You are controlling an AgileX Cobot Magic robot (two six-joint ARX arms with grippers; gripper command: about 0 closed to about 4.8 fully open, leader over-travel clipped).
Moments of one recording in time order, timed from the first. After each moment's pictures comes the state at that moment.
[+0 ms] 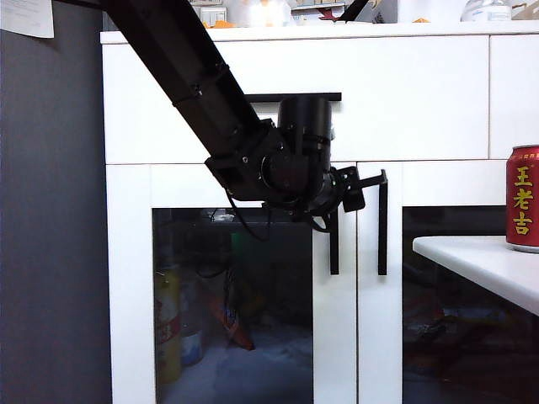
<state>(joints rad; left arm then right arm) -0.72 2.45 1.71 0.70 -0.38 -0.22 -0.05 0.91 1.07 -0.17 -0.21 -0.03</state>
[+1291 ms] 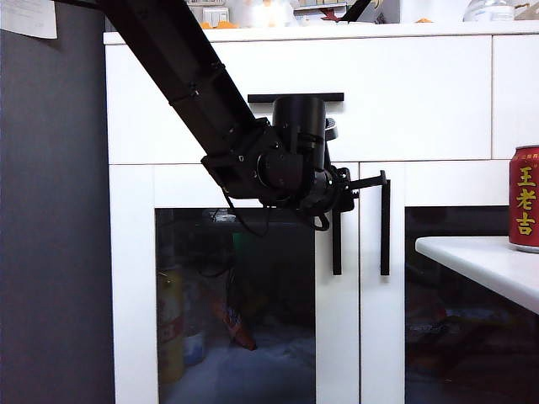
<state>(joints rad) -0.71 2.45 1.71 0.69 -0.27 -0.17 -0.05 0.86 1.07 -0.12 -0.20 -0.03</state>
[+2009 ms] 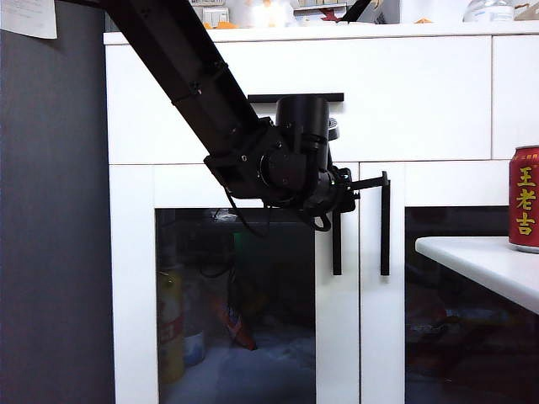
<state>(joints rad) -0.73 2.45 1.71 0.68 -0.29 -0.17 -0.05 0.79 1.07 -0.12 -0.14 -0.03</state>
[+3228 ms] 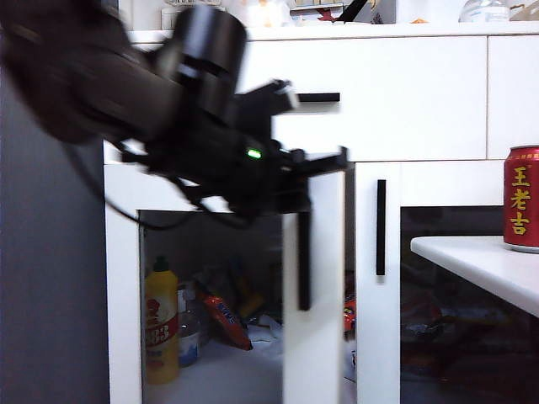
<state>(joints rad) -0.80 1.85 0.83 0.80 -0.21 -0.18 -0.02 0.91 1.01 -0.29 -0.27 -0.03</state>
